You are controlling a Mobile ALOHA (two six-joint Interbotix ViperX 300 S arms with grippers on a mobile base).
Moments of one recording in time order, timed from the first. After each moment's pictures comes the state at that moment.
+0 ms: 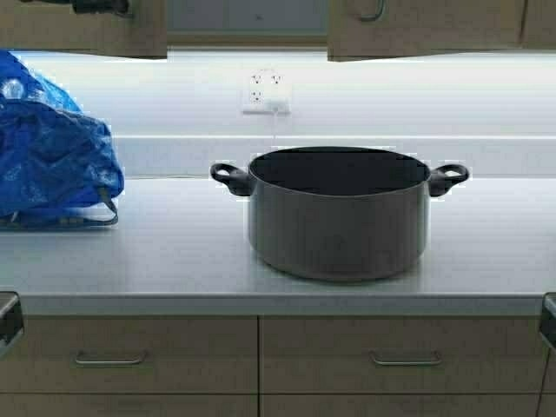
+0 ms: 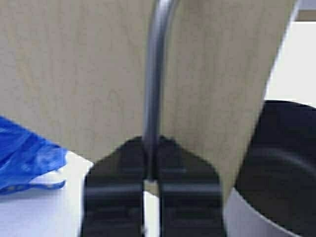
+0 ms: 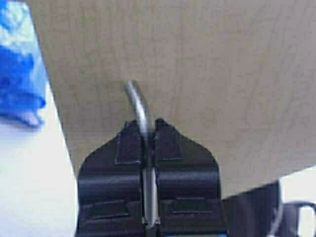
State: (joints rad) left arm -0.36 -0.41 0.93 -0.41 -0.39 0.29; right arm 0.45 -0.44 0.74 0.65 -0.10 -0.67
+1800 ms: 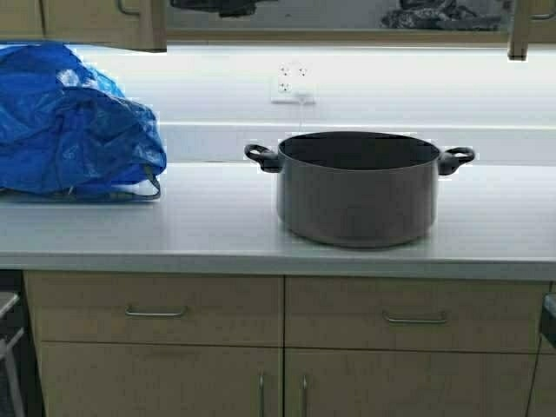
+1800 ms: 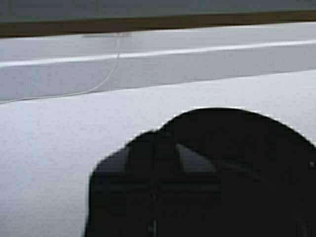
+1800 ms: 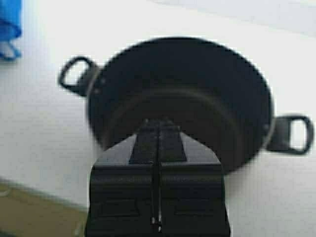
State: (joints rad) left arm -0.43 0.27 0.20 -0.36 -0.32 0.24; right arm 0.28 -0.19 0.60 0.52 -0.05 -0.57
